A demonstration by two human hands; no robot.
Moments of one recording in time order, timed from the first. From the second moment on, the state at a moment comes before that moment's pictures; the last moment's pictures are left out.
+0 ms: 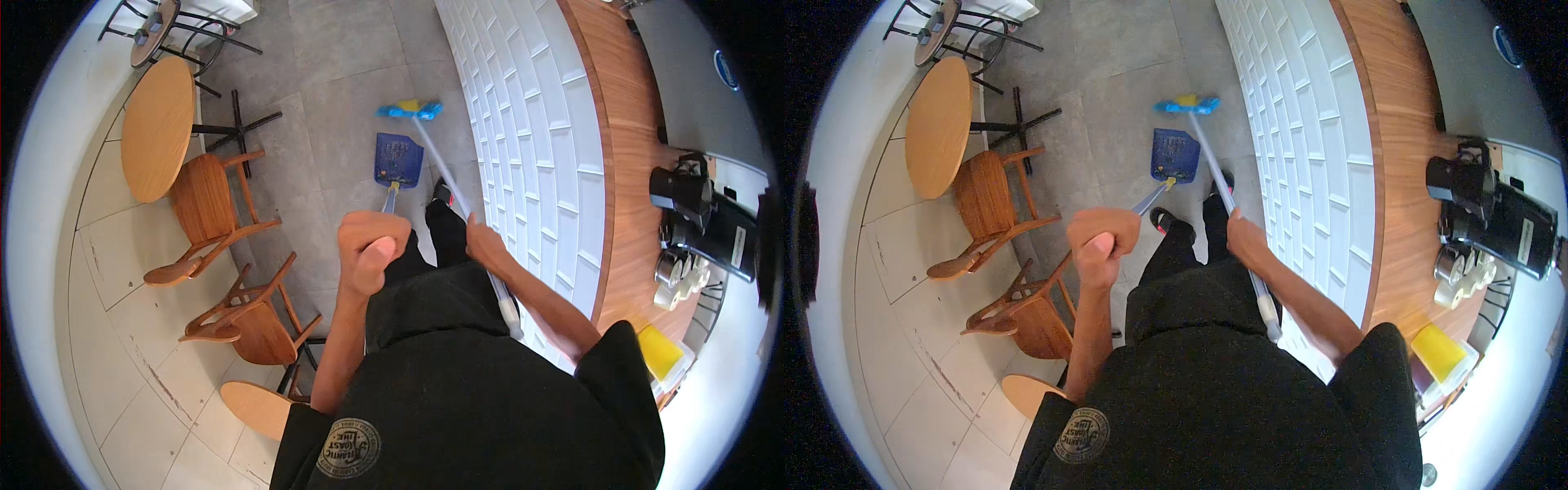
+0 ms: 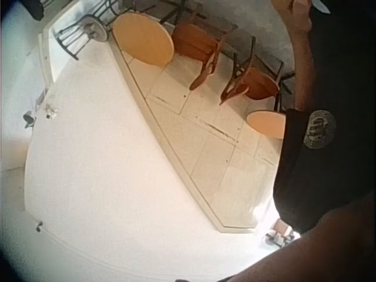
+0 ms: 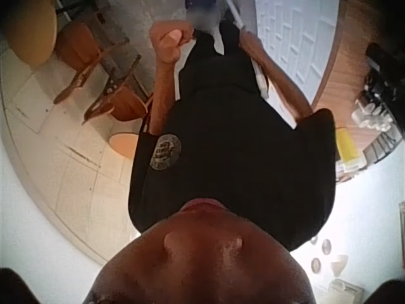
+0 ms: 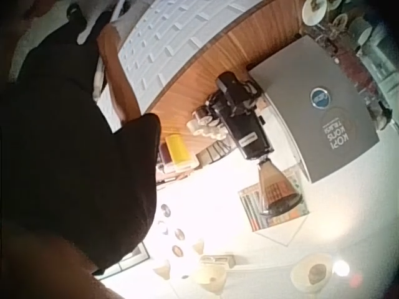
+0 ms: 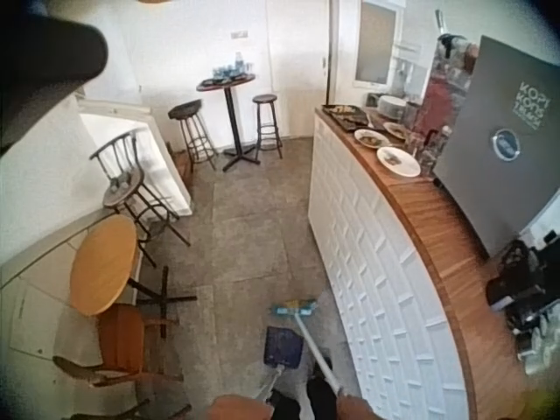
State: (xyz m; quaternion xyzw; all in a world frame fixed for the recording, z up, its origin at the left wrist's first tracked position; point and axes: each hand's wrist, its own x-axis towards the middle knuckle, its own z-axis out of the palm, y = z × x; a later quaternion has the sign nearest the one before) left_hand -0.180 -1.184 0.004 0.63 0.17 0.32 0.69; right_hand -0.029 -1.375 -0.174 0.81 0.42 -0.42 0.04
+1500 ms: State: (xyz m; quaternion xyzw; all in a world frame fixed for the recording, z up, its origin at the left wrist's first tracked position) left_hand -0.298 -1.241 0.053 0.59 0.22 0.43 0.65; right_hand 0.071 -1.310 -0.198 0.76 0.46 -0.43 0.16
